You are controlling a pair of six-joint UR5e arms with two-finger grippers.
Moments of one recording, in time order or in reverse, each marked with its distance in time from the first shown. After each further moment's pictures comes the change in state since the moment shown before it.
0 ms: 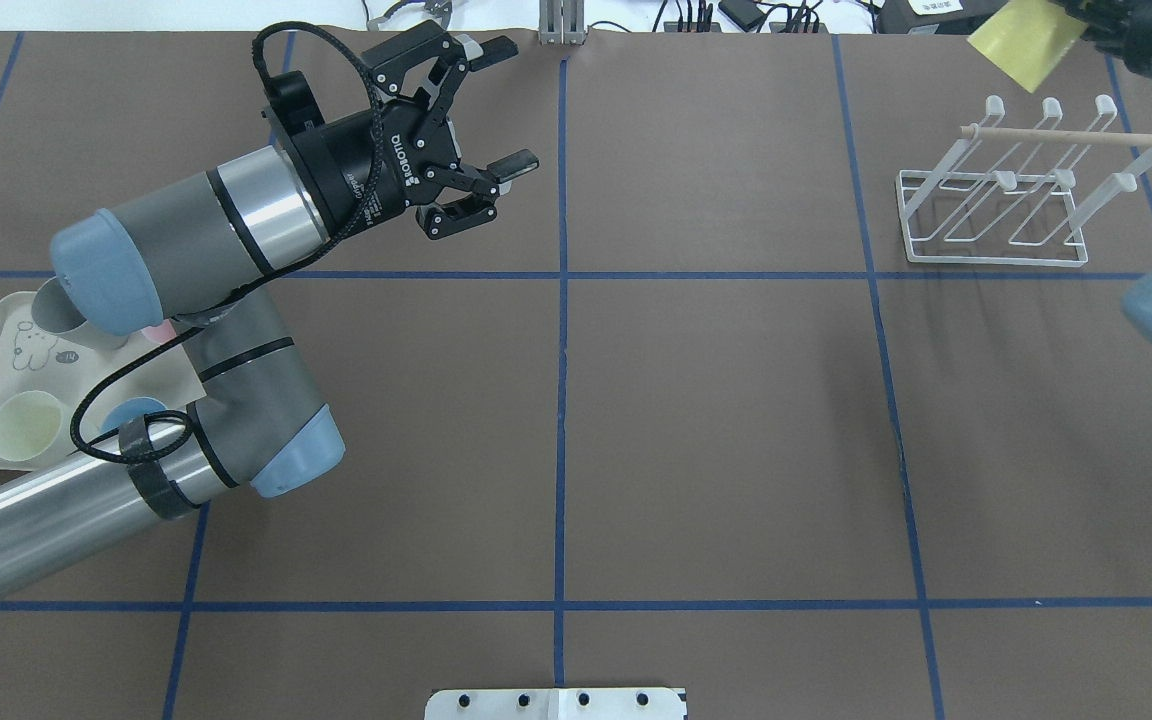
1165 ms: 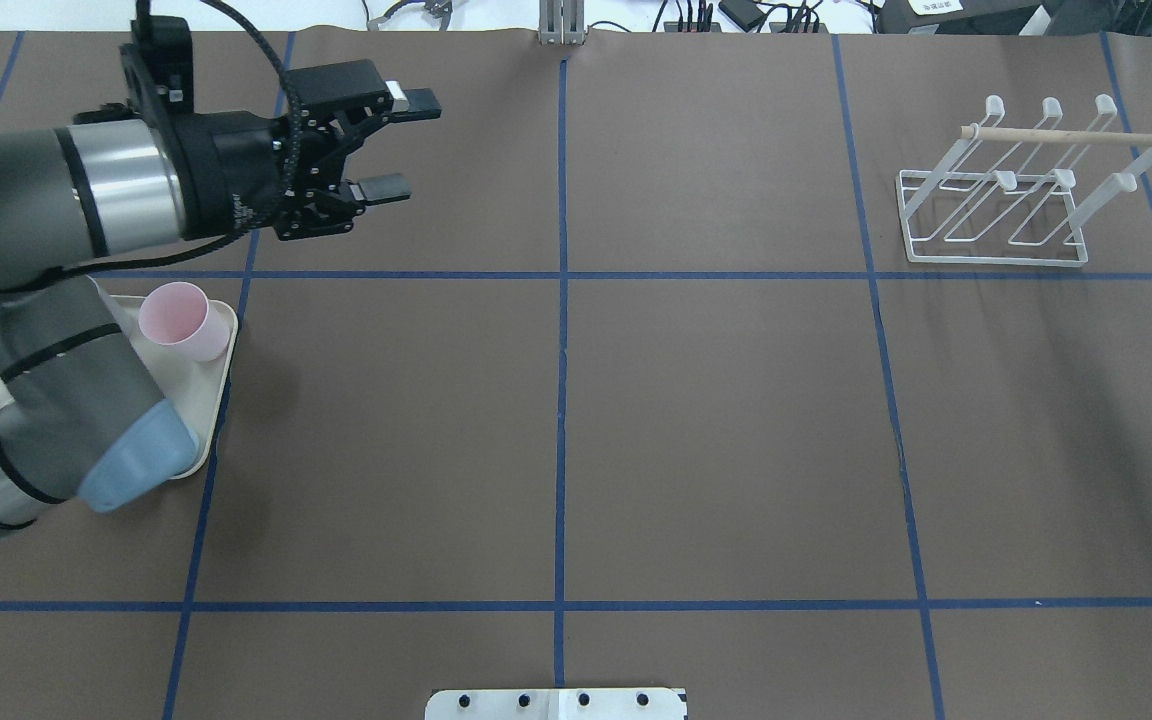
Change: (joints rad) left arm -0.143 0.231 -0.353 0.475 -0.306 0.488; right arm 0.085 -0.259 0.064 -0.034 -0.079 -0.537
